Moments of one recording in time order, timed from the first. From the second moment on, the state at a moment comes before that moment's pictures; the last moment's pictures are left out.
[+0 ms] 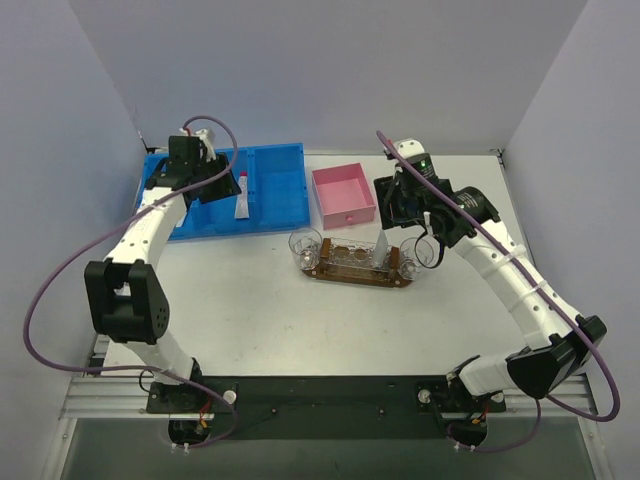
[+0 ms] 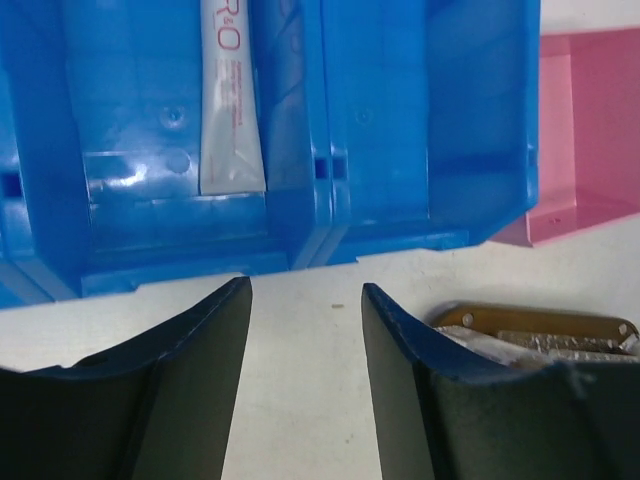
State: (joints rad) left arm -0.08 1.63 1.44 -0.53 0.17 -0.36; right arm 0.57 1.38 1.52 -0.89 0.30 0.13
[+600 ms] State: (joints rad) left arm -0.05 2.13 1.83 -0.59 0.14 -0.28; right arm 0.50 1.40 1.56 -0.89 0.30 0.16
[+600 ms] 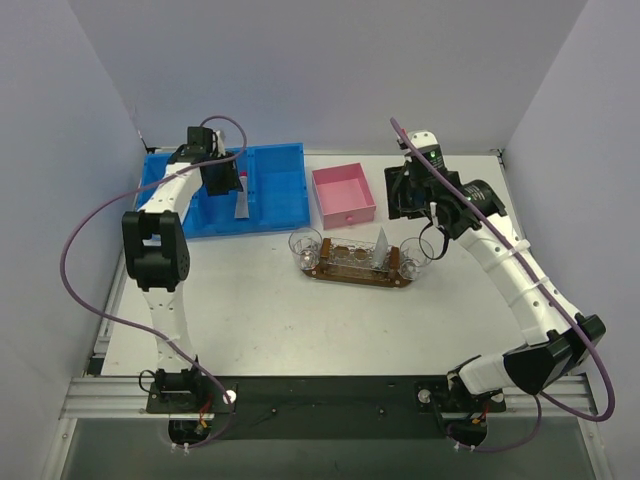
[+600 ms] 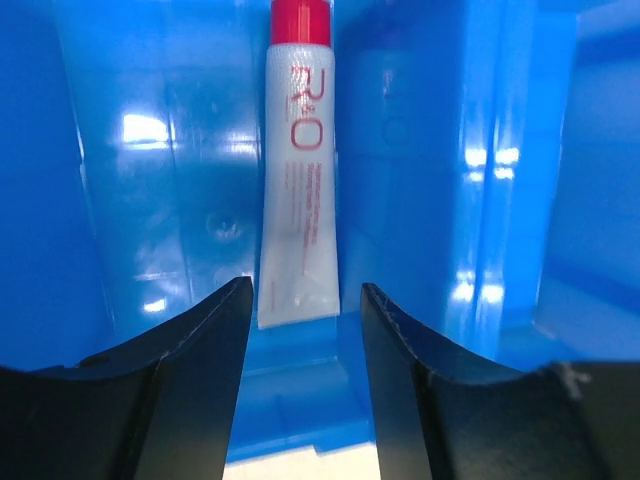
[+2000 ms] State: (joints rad) left arm -0.03 2.32 1.95 -0.64 0.24 -0.21; right arm 0.48 1.45 1.59 -0.95 0.30 0.30
